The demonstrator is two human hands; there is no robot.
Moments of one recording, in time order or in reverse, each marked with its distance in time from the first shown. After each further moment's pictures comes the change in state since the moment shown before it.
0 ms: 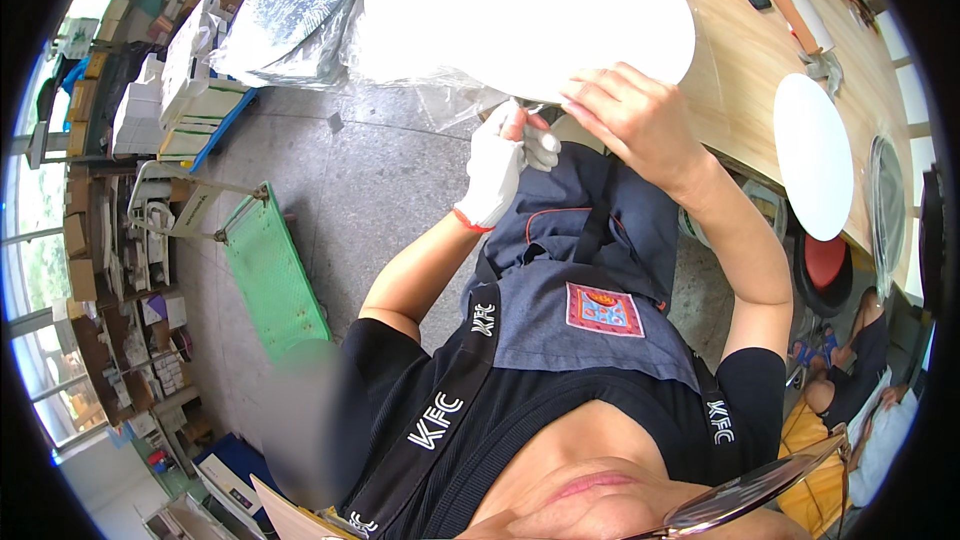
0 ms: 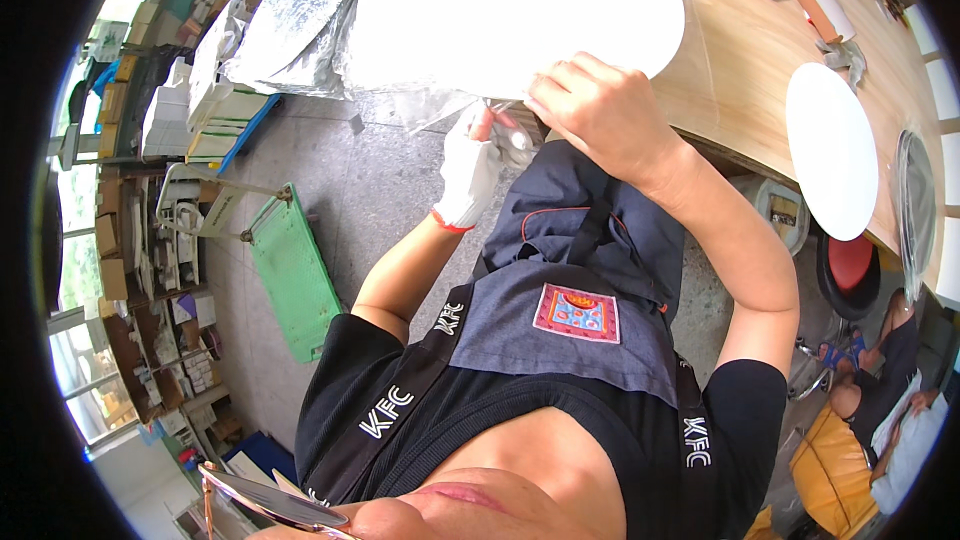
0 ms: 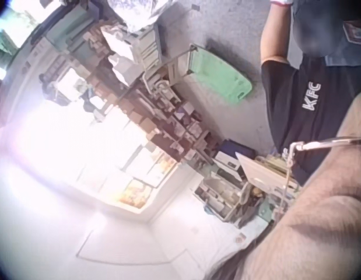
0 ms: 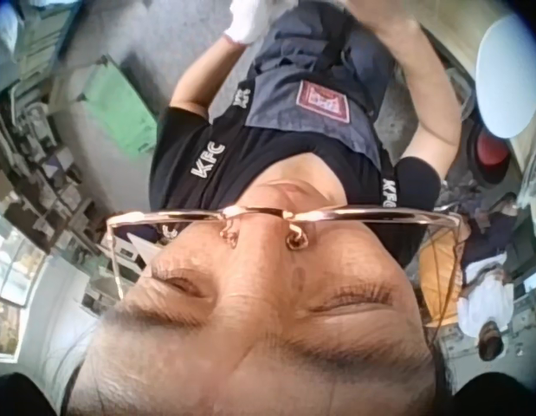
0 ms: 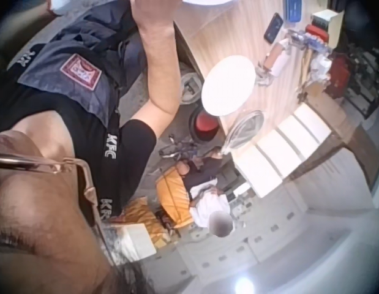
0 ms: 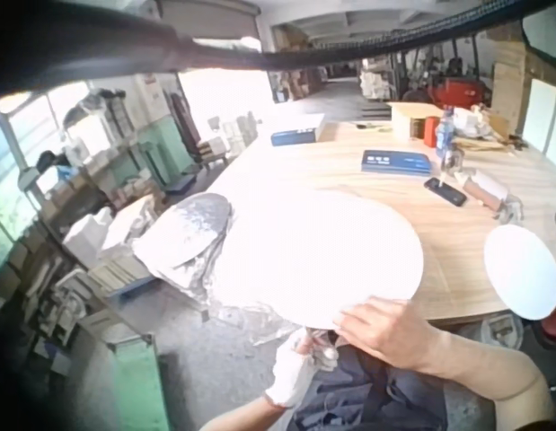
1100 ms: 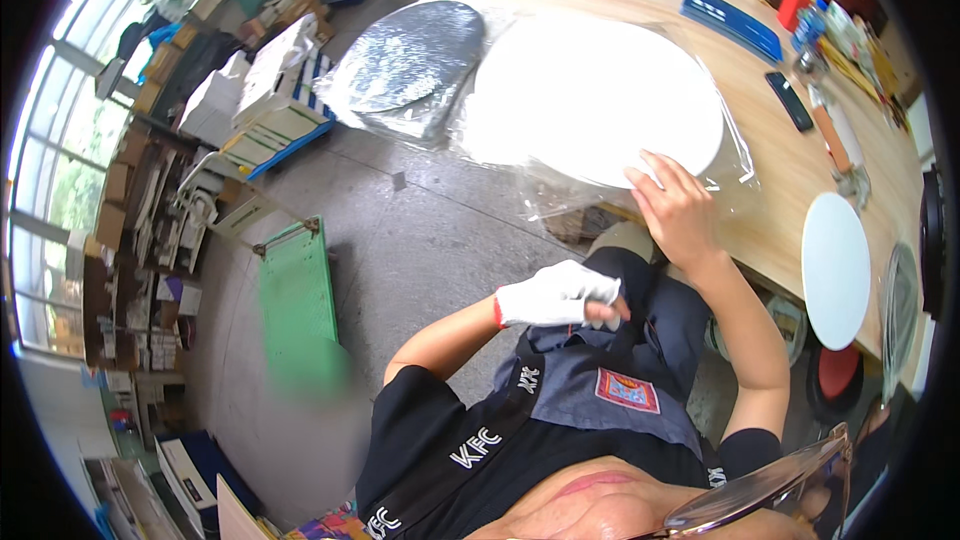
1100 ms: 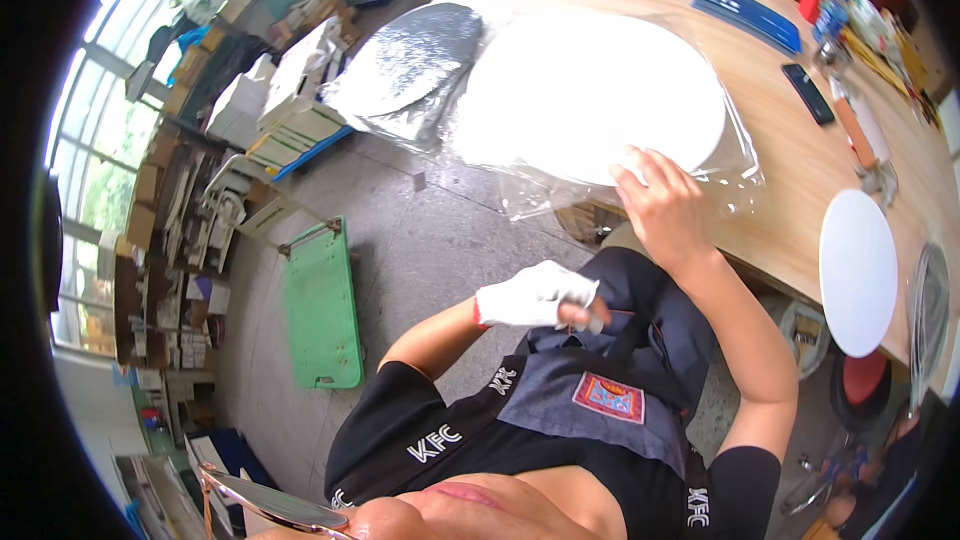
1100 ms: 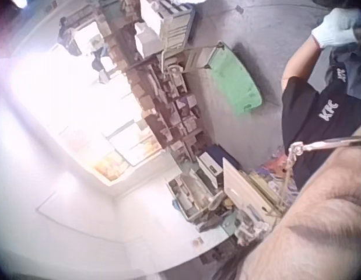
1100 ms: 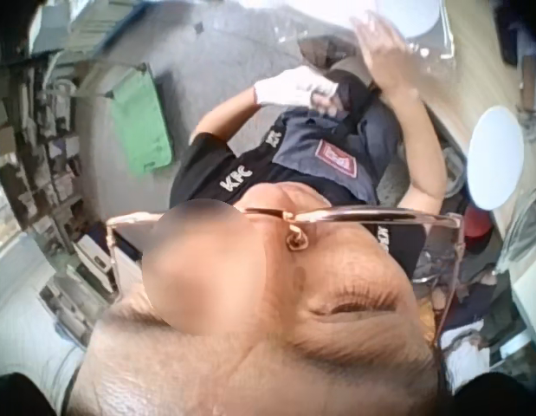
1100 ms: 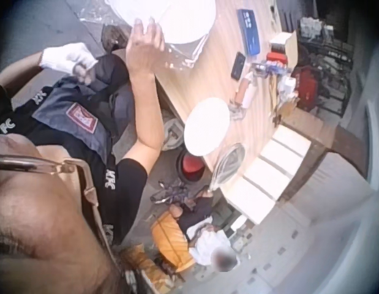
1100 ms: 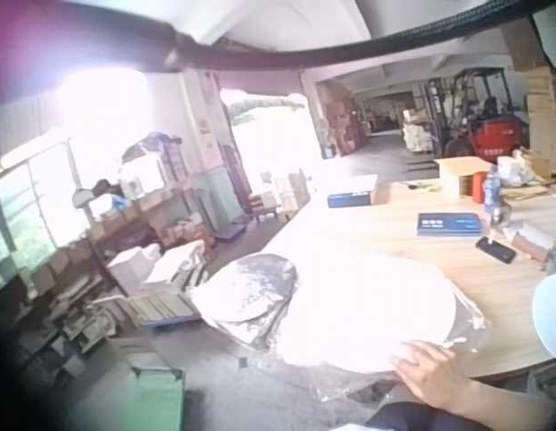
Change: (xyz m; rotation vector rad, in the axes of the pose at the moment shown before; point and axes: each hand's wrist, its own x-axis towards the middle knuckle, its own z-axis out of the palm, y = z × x) left_hand -0.027 0.065 -0.016 0.571 -0.848 -0.009; right_hand 0.010 0.009 0.031 -0.097 0.029 0.134
